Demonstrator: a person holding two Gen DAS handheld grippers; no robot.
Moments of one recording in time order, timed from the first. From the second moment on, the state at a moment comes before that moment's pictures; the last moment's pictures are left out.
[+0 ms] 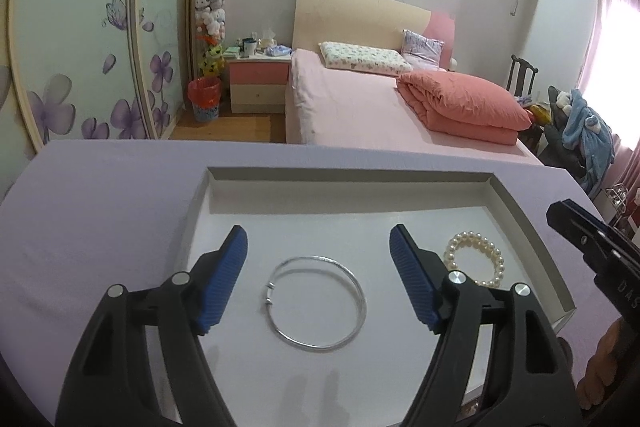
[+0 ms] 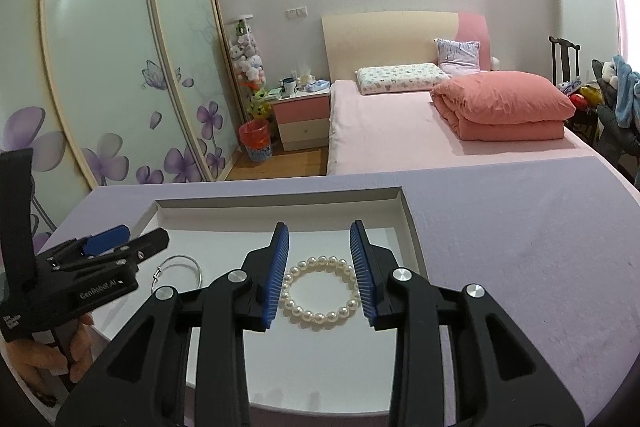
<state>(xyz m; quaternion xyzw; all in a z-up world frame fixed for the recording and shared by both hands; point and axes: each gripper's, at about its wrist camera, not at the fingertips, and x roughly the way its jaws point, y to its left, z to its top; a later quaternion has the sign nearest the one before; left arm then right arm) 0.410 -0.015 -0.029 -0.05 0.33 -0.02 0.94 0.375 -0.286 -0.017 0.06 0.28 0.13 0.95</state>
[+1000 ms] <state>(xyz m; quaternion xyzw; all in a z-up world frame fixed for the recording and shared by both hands) 0.232 0.062 -0.027 -0.06 0.31 0.02 0.95 0.258 -0.343 -0.071 0.04 0.39 0.09 0.91</state>
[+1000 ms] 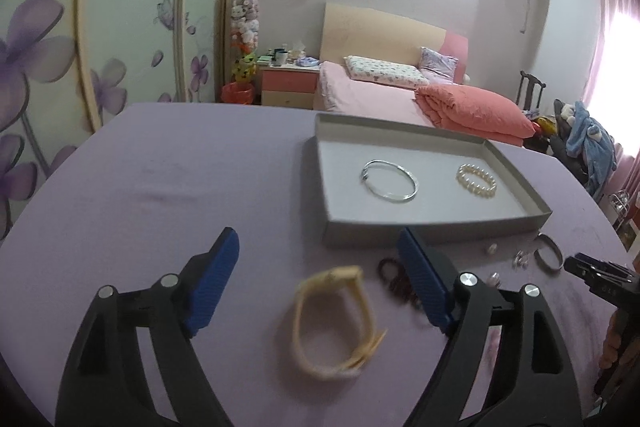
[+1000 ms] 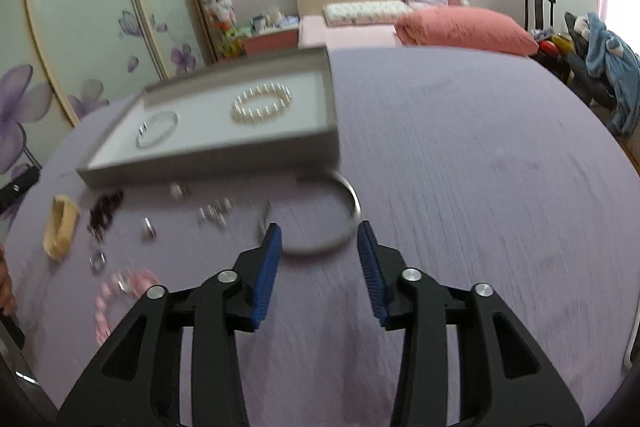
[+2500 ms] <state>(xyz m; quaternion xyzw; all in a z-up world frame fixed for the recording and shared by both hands) 0.235 0.049 -0.072 -0.07 0.41 0.03 0.91 0.239 -0.326 -0.084 0.00 0.43 0.07 0.90</state>
